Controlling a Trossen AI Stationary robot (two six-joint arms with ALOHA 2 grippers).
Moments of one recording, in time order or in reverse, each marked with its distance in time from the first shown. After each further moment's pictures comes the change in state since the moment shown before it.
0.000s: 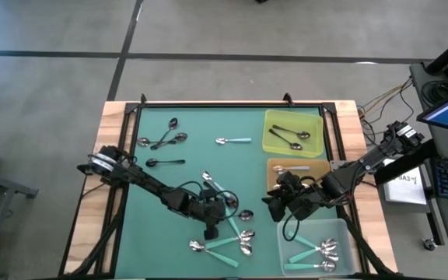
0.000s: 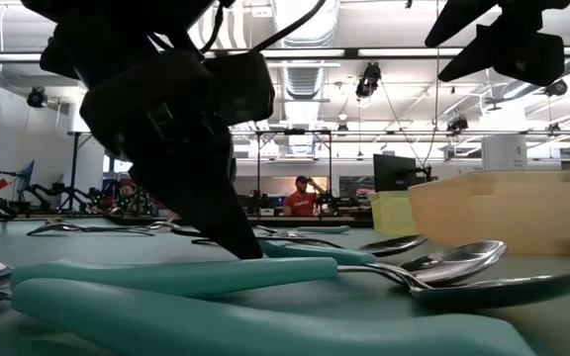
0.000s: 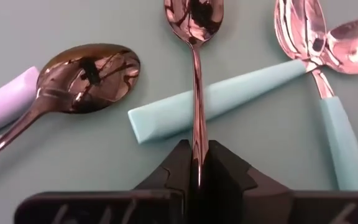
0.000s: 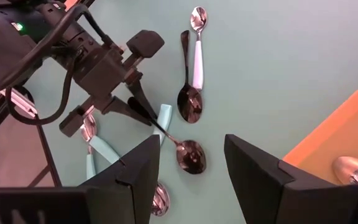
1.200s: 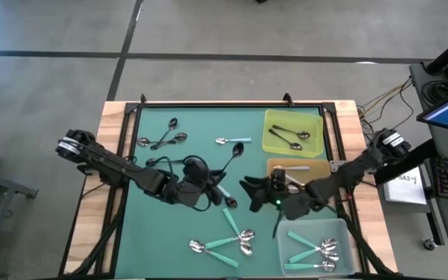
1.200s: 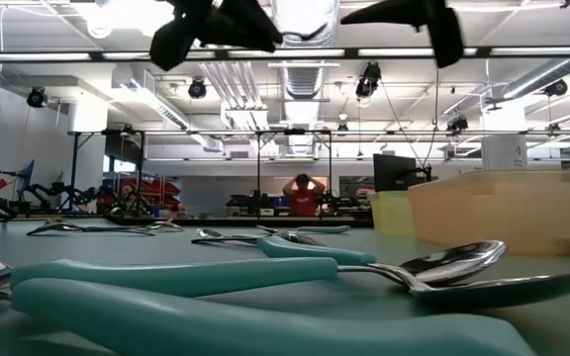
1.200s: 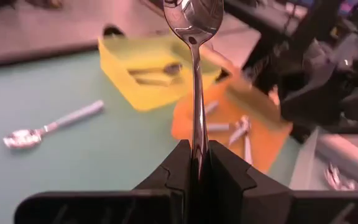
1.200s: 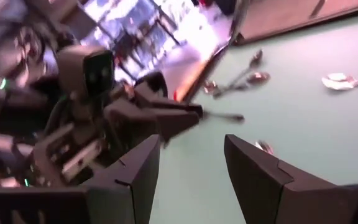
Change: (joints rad) left arm 0.034 -0.407 0.031 -0.051 -0.679 -0.285; right arm -0.037 0.200 0.000 0.777 0.476 -0.192
